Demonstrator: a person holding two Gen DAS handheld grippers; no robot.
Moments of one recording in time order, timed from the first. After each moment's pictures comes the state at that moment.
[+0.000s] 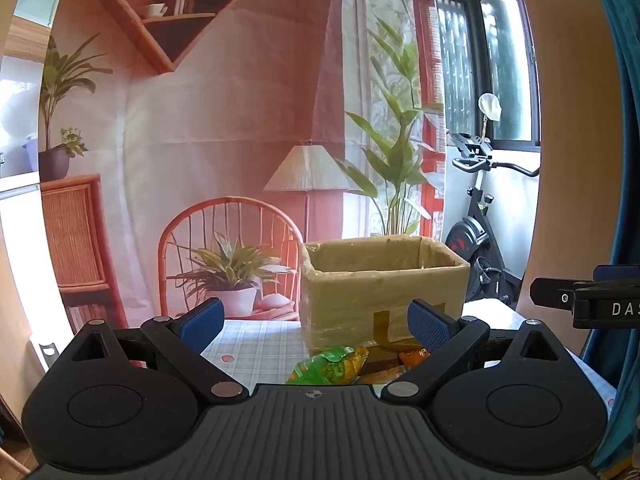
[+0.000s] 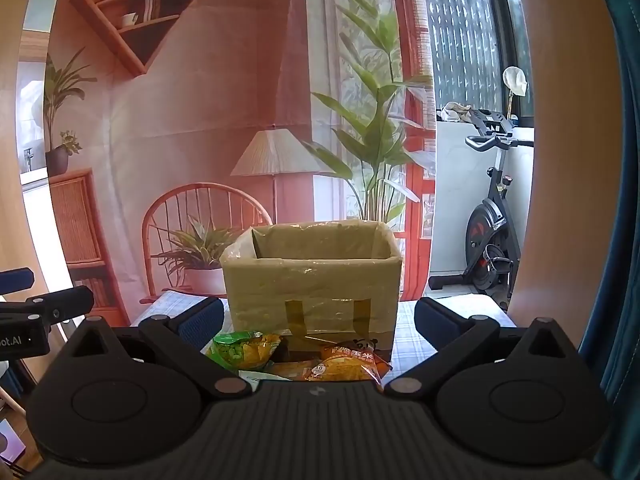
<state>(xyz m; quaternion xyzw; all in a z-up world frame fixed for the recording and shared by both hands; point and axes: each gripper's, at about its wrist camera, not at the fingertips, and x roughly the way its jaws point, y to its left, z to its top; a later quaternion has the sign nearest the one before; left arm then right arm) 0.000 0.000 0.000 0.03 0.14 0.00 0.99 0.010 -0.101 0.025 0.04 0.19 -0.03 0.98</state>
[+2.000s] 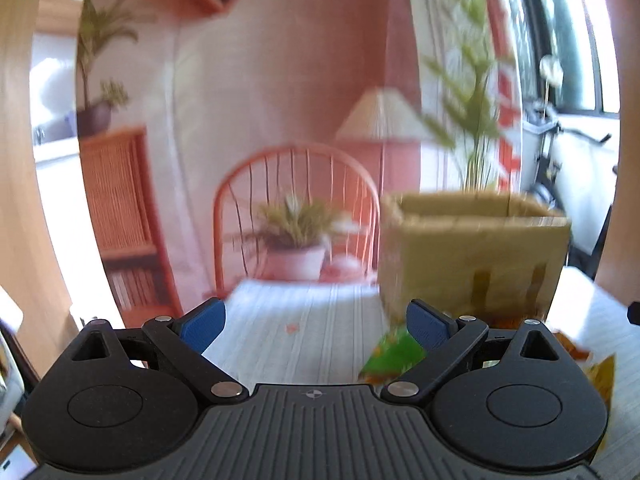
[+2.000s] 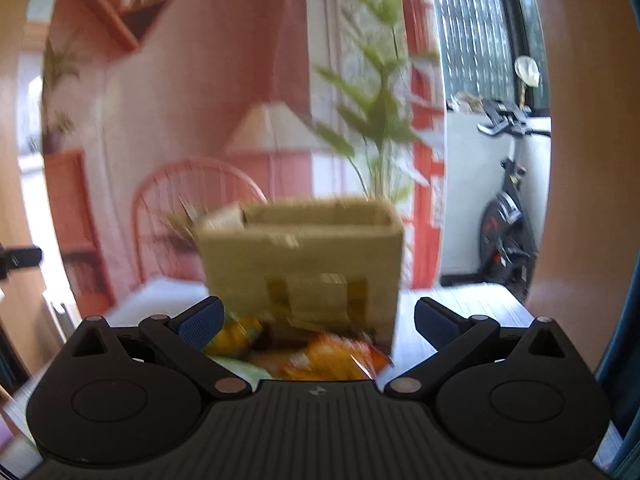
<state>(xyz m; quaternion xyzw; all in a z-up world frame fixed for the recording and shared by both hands) 0.073 0.059 -0.056 0.01 0.16 0.08 0.98 0.063 -0.138 -0.073 0.04 0.21 -0.02 0.98</state>
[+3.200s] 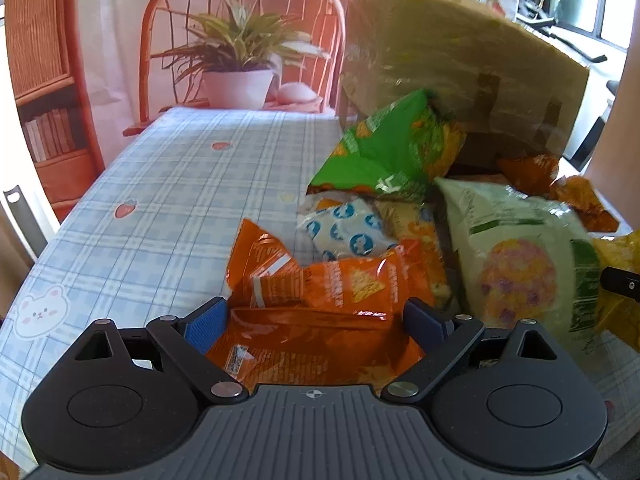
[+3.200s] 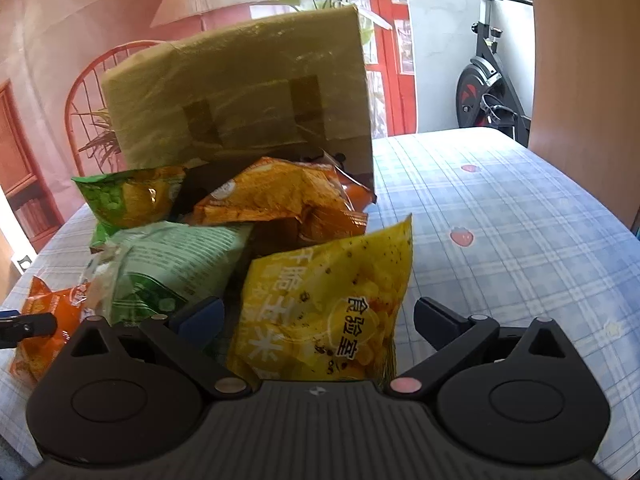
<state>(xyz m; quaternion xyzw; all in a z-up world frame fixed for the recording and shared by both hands) 0.140 0.058 -0.233 -0.06 0.37 0.00 0.93 0.109 -0.163 -0.211 0.11 0.34 -0.06 0.93</state>
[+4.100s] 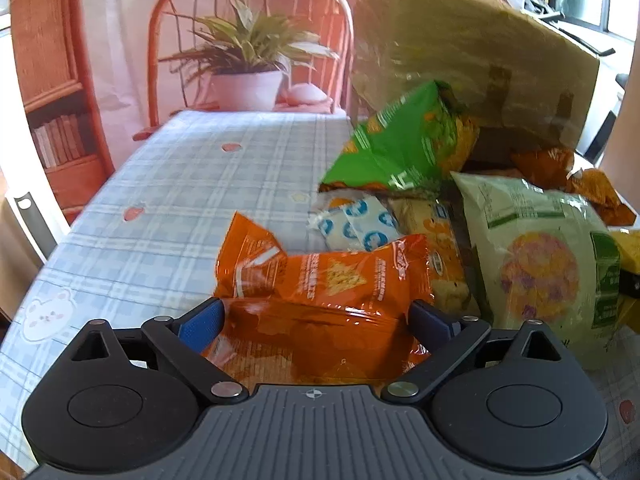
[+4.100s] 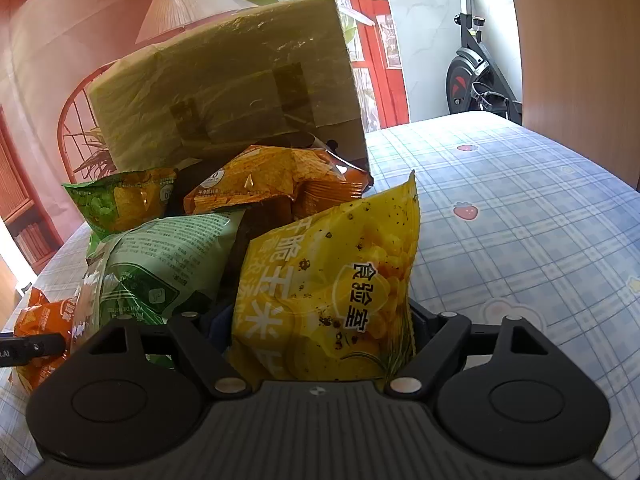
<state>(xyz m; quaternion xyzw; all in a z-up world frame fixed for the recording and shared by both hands) 0.140 0.065 -0.230 -0.03 0.35 0.02 0.93 0.103 -0.164 -0.230 0.15 0.32 -0.06 0.93</state>
